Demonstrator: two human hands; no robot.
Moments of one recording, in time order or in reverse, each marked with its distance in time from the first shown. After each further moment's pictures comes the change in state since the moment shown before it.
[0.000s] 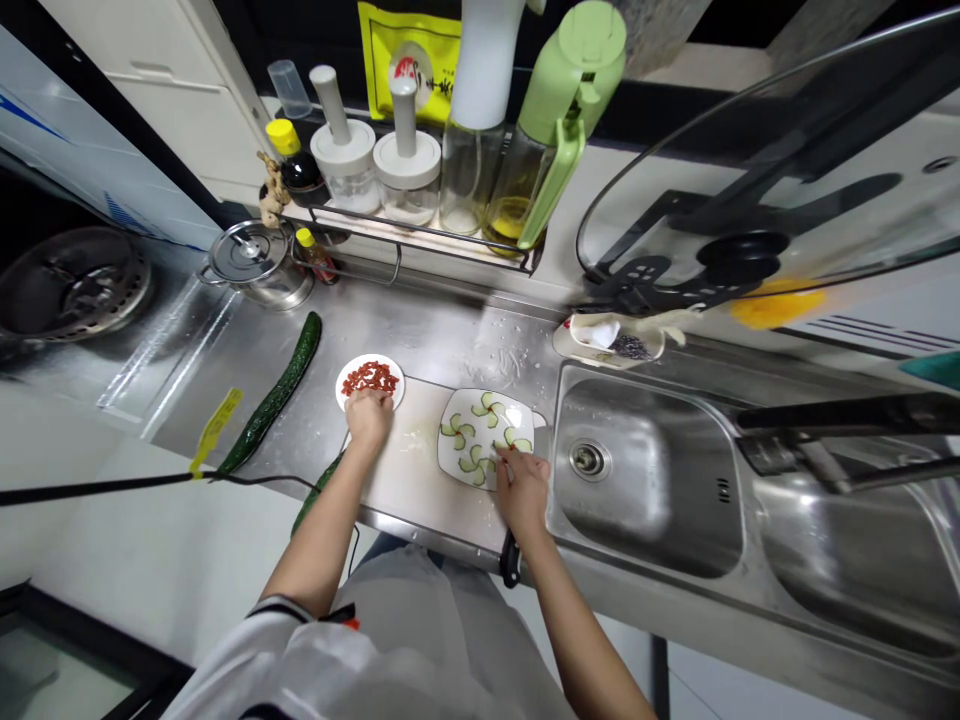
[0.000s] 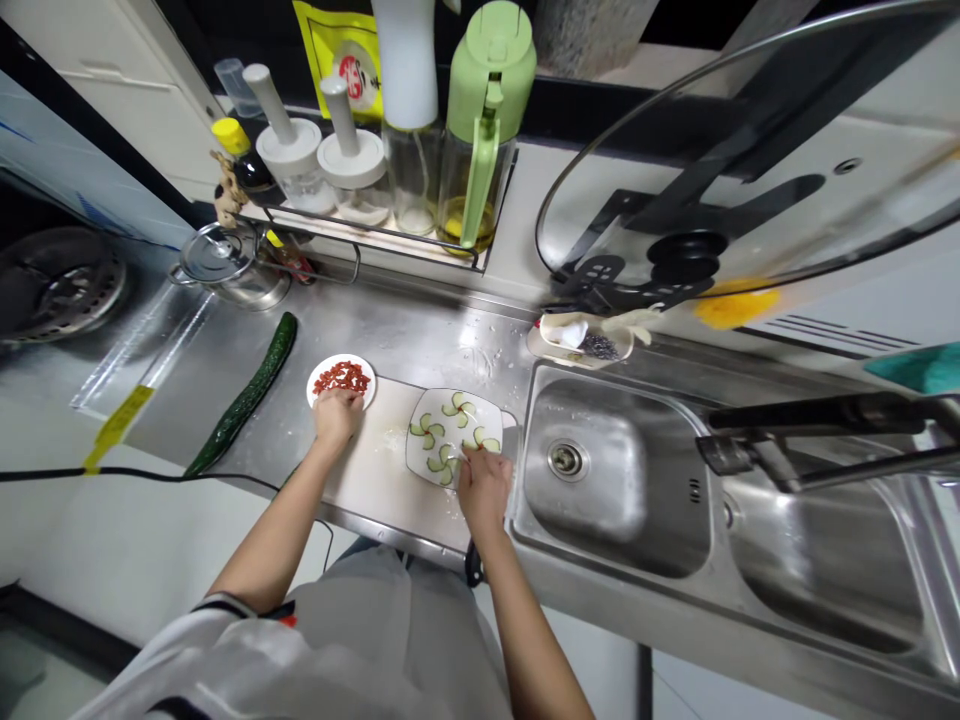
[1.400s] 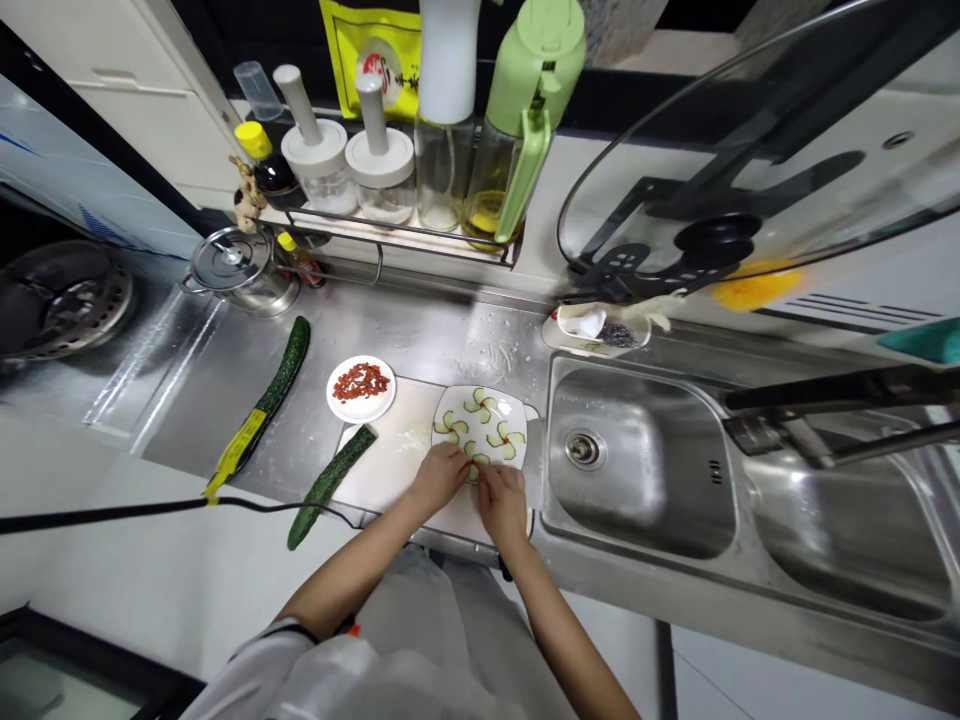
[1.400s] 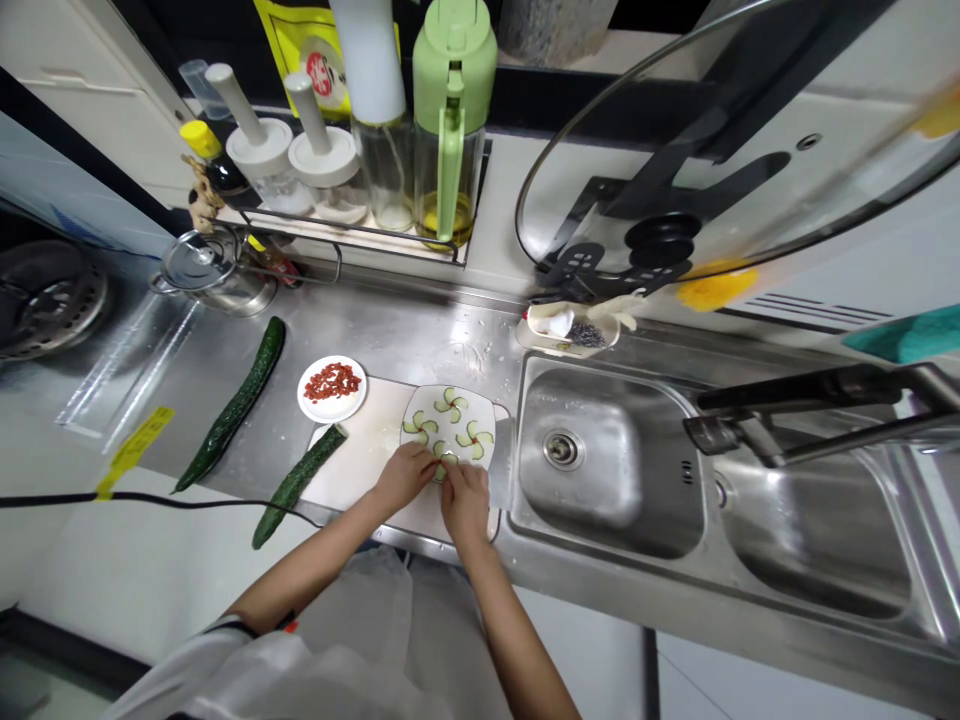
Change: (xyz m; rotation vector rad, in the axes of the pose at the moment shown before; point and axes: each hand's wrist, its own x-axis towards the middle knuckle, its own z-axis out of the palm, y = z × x) left_hand -0.113 0.079 0.040 -0.205 -0.349 0.736; right_hand -0.033 -0.011 0.012 0.070 -0.103 -0.016
